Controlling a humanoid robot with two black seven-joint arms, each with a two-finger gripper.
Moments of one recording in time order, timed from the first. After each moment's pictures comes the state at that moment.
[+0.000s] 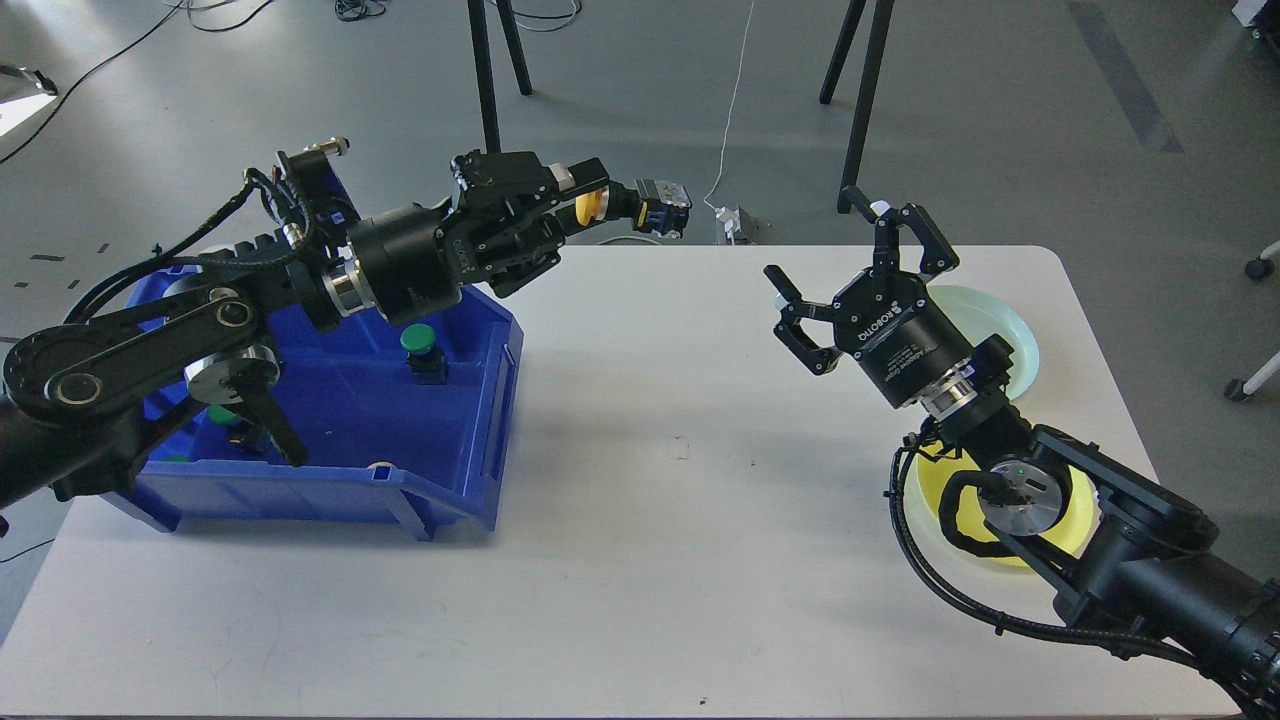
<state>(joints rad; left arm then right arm) -0.91 0.57 -0.36 -1.19 0.59 -0.49 -0.49 0.55 -0.28 0.62 1.06 -0.15 0.49 0.49</state>
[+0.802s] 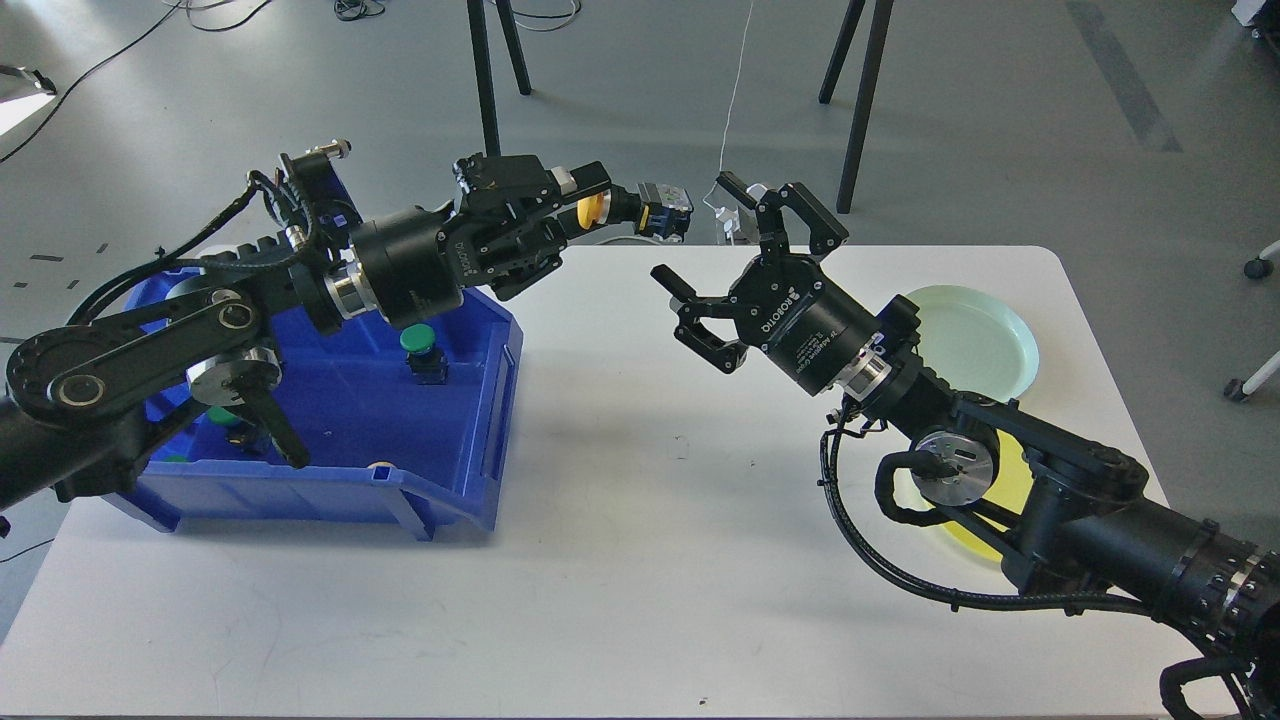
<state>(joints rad) -0.91 0.56 -0.35 -1.19 0.59 -0.49 -0.49 0.73 -0.25 0.44 1.08 -0.13 0.49 0.49</state>
